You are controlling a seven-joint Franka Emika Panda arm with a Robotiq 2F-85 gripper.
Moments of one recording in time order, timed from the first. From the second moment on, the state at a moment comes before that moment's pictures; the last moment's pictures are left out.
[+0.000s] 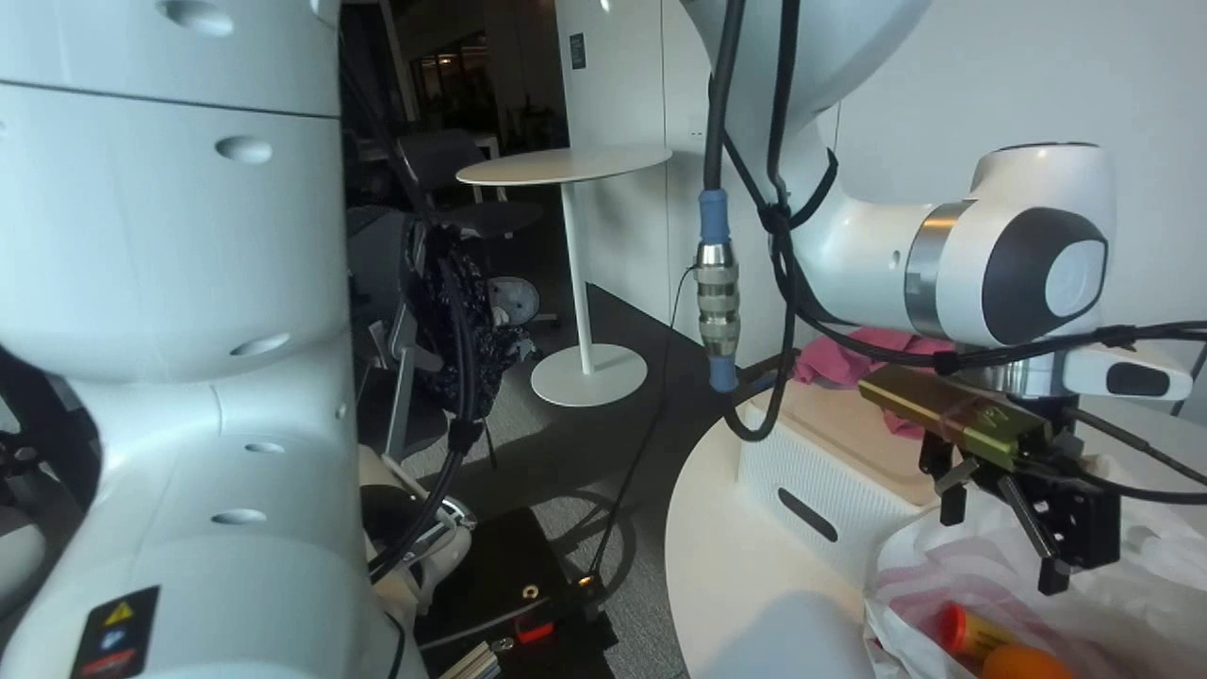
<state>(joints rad) 0.02 0.21 -0.11 -2.23 -0.27 2.39 0.28</state>
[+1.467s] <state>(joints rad) 0.41 0.50 -0.14 -1.80 -0.59 2.74 0.46</state>
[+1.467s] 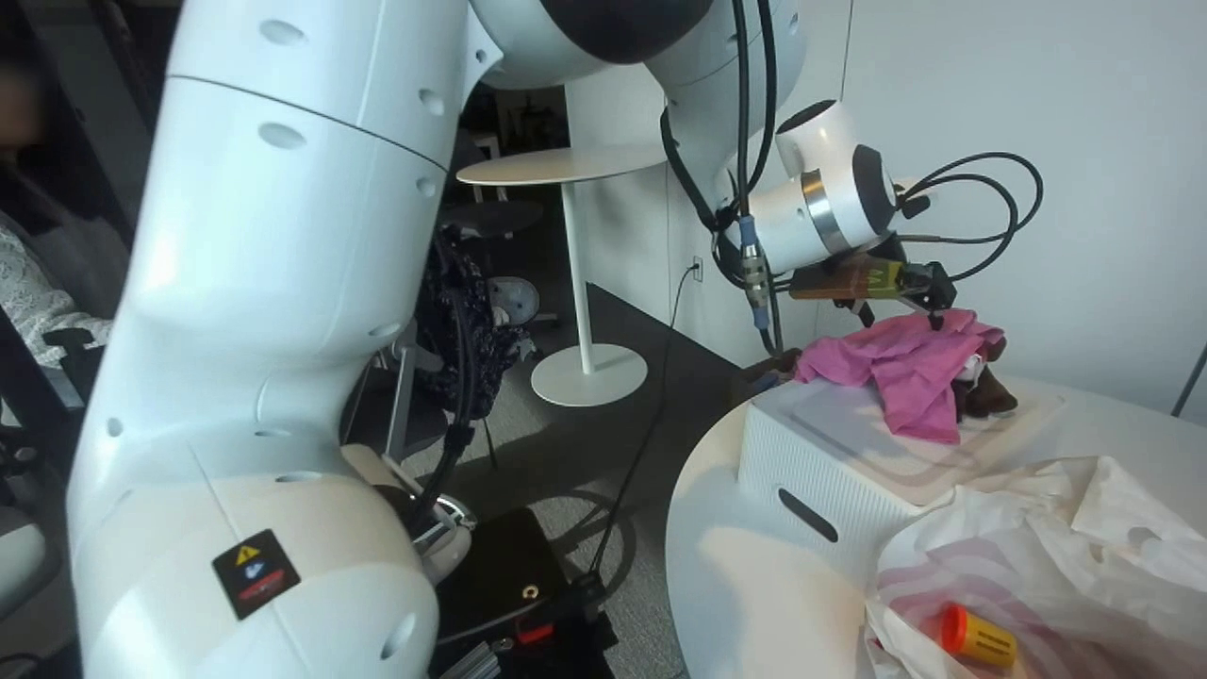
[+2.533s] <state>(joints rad) 0.44 0.63 -0.22 -1.70 -0.66 2.62 0.51</state>
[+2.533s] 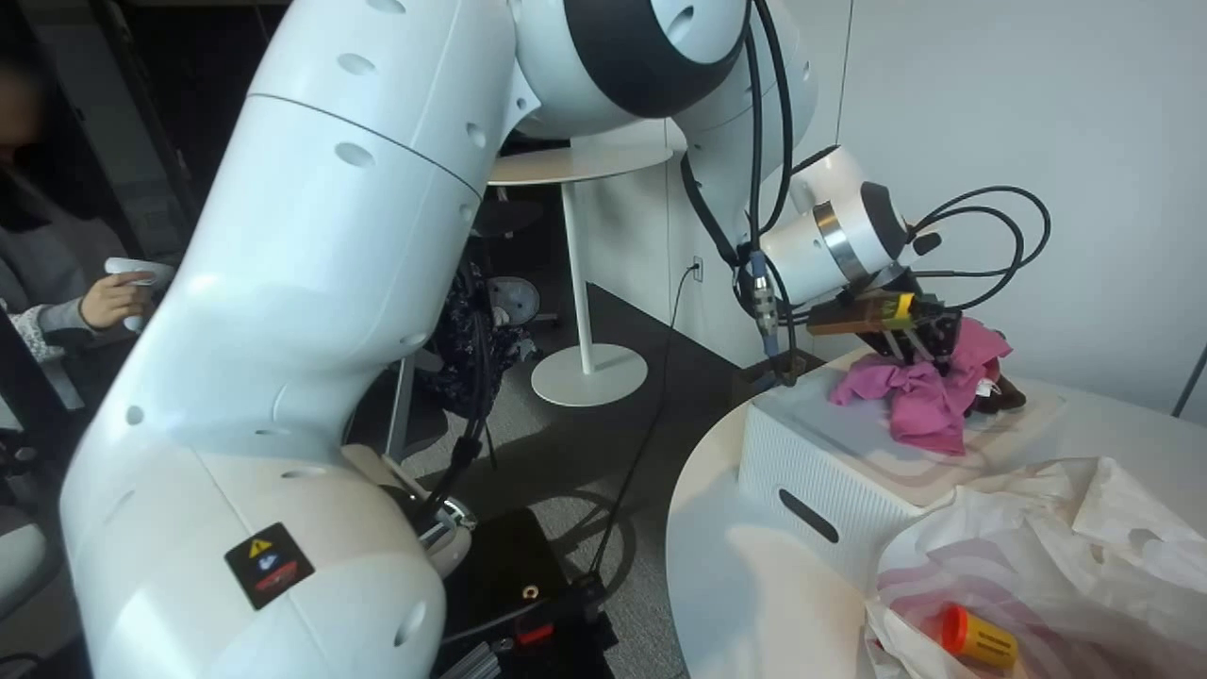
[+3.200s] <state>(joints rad) 0.23 0.35 -0.06 -1.78 -0.36 2.22 0.23</state>
